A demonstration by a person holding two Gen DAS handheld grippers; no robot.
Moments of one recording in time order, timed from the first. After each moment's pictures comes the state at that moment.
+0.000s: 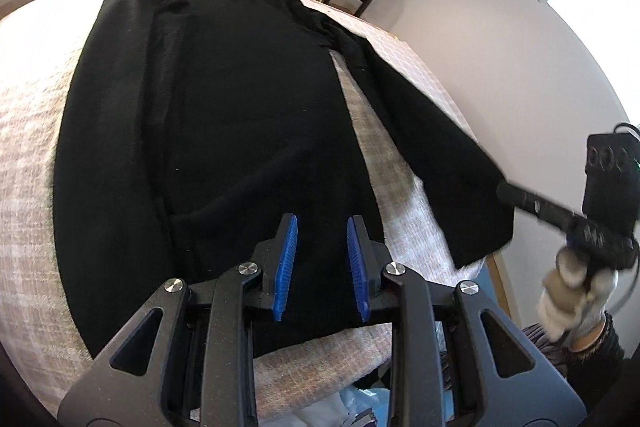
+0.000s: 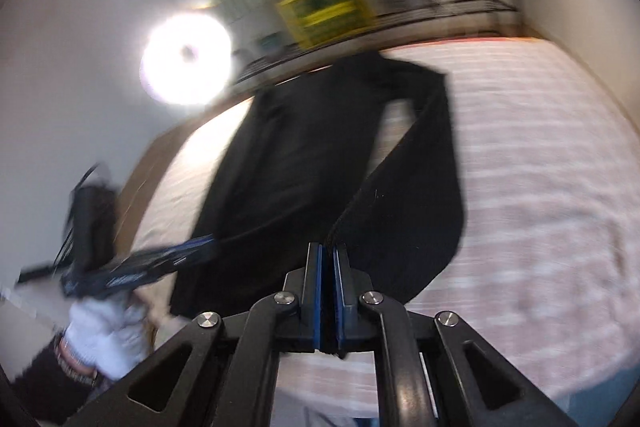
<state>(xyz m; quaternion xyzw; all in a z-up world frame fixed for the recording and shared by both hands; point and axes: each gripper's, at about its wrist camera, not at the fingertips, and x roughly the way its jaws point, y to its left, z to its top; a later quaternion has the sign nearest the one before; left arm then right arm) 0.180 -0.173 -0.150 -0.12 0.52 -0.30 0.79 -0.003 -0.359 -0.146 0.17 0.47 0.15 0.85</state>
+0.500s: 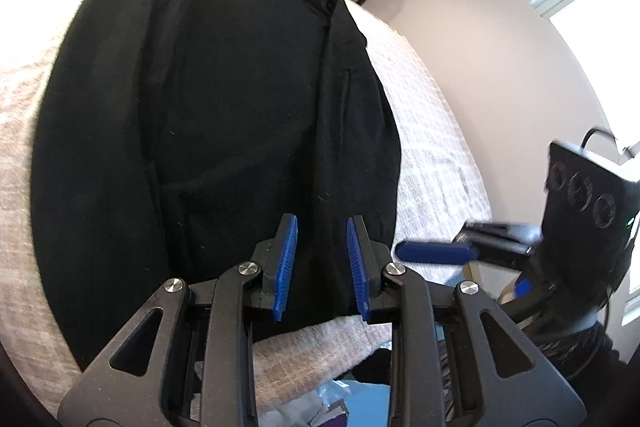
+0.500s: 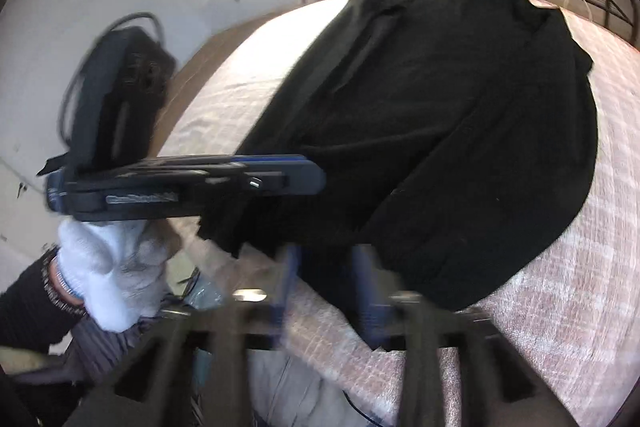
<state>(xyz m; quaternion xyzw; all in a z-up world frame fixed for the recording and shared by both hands) 0.181 -0.165 -0.168 -0.17 0.55 -0.32 0.75 0.018 -0.257 -0.194 0.08 0.56 0.29 0.77</state>
